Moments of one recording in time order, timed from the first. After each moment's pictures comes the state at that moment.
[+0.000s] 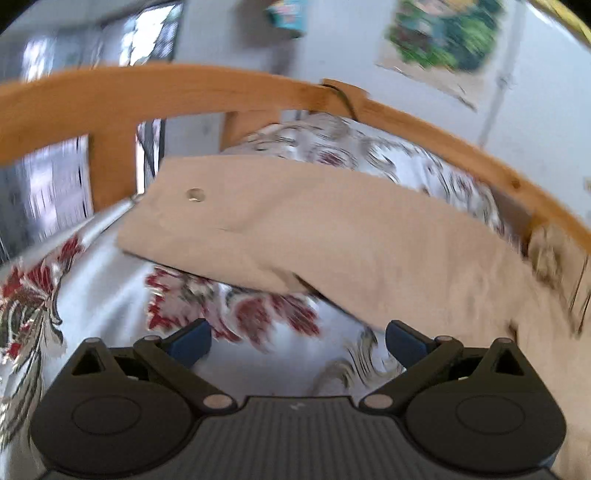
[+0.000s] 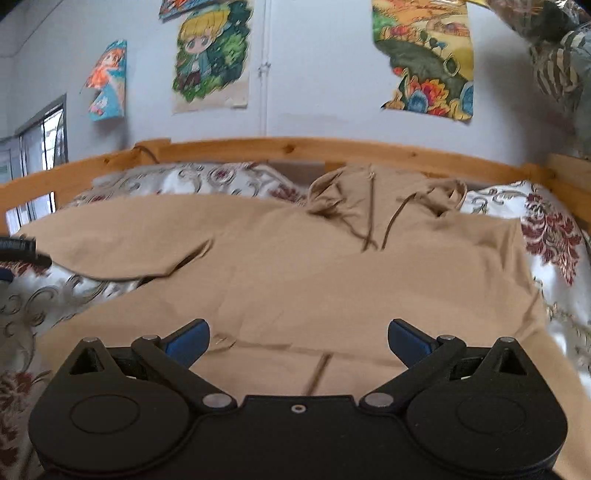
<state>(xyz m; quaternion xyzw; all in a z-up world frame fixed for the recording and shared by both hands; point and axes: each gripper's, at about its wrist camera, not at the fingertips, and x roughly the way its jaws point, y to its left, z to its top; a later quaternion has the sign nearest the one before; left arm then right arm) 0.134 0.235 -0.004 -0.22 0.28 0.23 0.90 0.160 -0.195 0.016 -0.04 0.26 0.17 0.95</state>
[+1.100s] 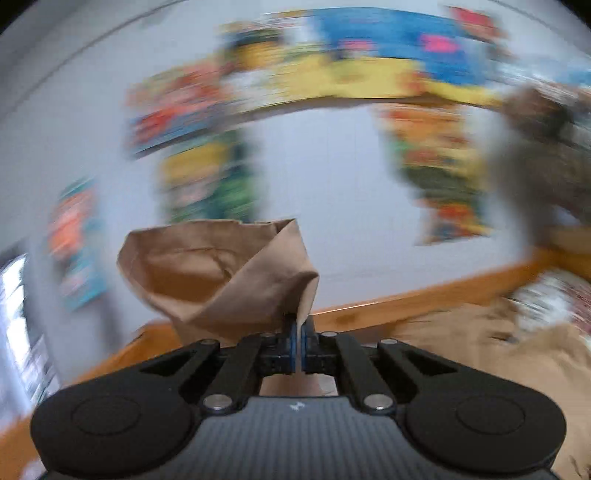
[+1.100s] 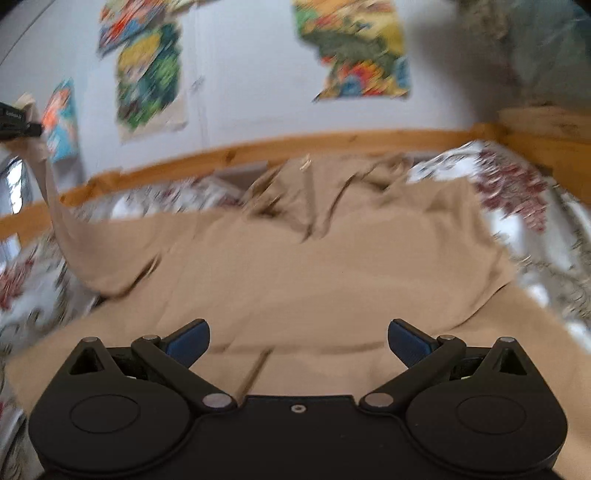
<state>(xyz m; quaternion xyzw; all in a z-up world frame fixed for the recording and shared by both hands) 0.223 0.036 0.150 0.11 0.07 0.05 0.99 0.193 -0.284 -0.009 0.04 0.22 0.10 0.97</state>
